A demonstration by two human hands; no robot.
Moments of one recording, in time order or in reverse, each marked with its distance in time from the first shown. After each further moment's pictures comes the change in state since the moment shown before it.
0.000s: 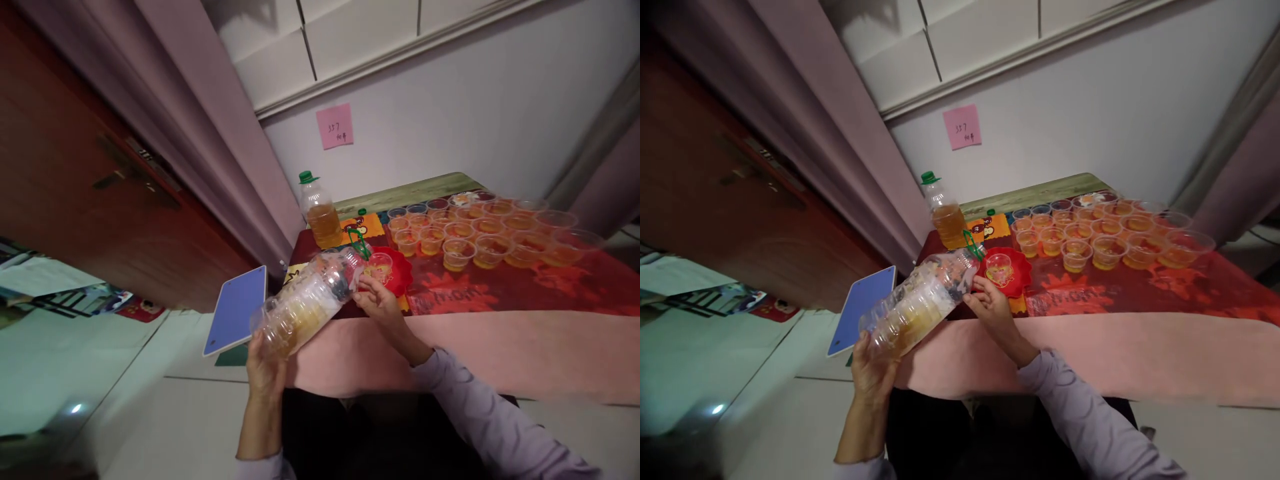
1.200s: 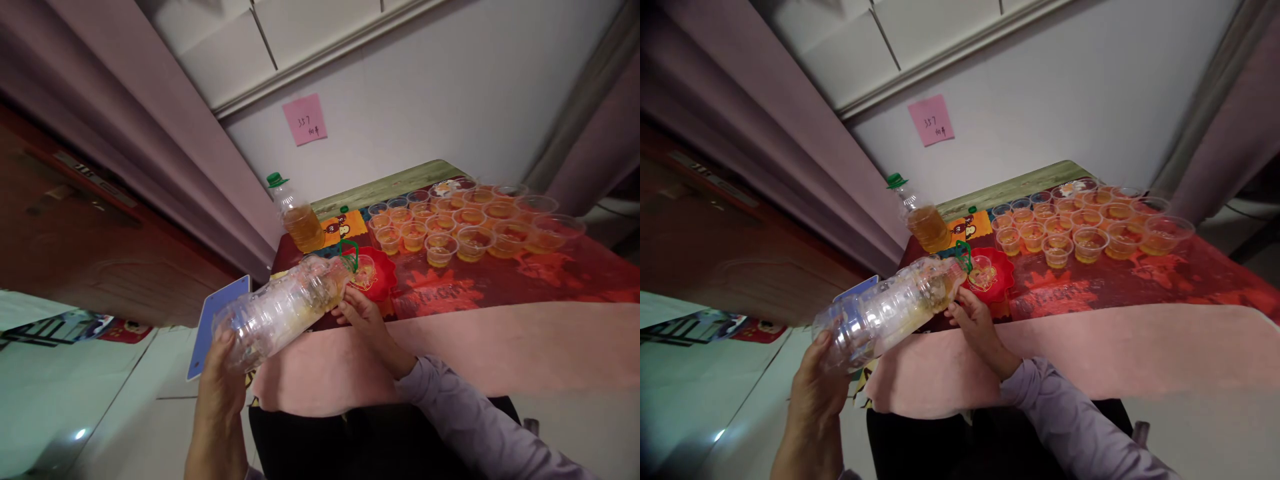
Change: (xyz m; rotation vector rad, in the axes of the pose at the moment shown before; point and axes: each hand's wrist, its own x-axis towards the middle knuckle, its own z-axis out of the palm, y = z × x) left_hand 0.000 0.059 0.059 0.371 0.008 0.061; right_hand -0.002 0.005 0.001 0.127 -0.031 0.056
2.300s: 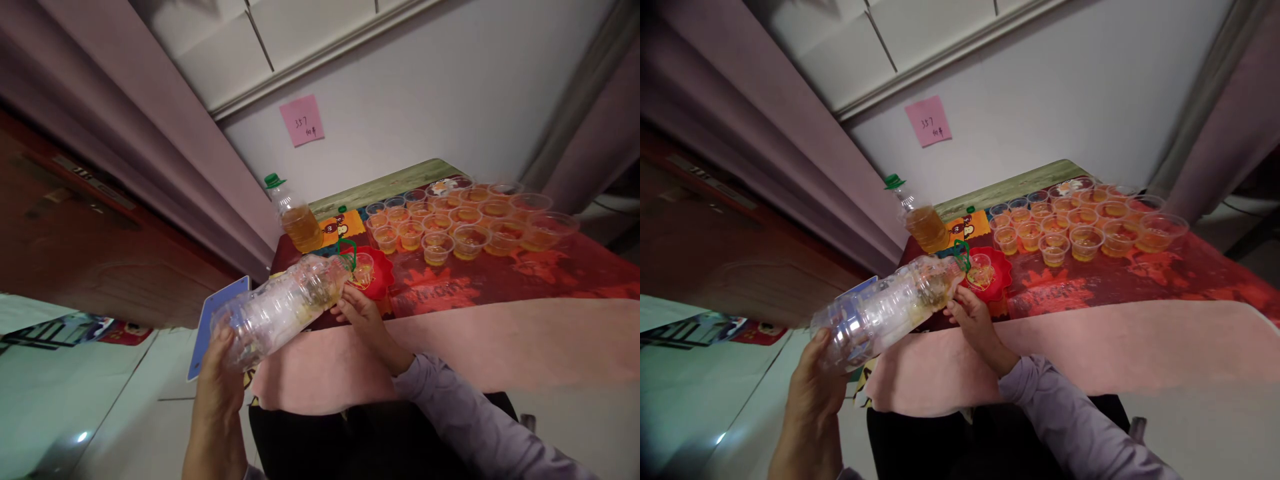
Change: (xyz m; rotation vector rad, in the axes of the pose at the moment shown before) left_hand -0.003 0.005 0.005 0.005 0.054 -0.005; right_hand 0.003 0.003 0.001 0.013 0.039 -0.014
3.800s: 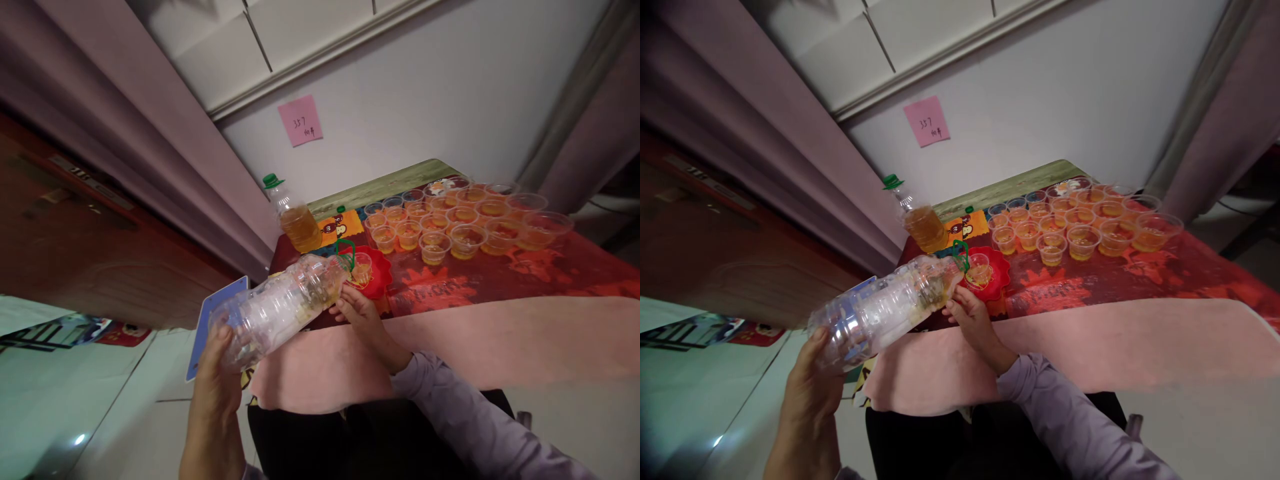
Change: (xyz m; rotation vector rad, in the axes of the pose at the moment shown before) left_hand -0.001 0.003 0.003 -0.004 -0.011 0.010; right_hand 0.002 0.006 -0.007 -0.021 -0.044 -0.008
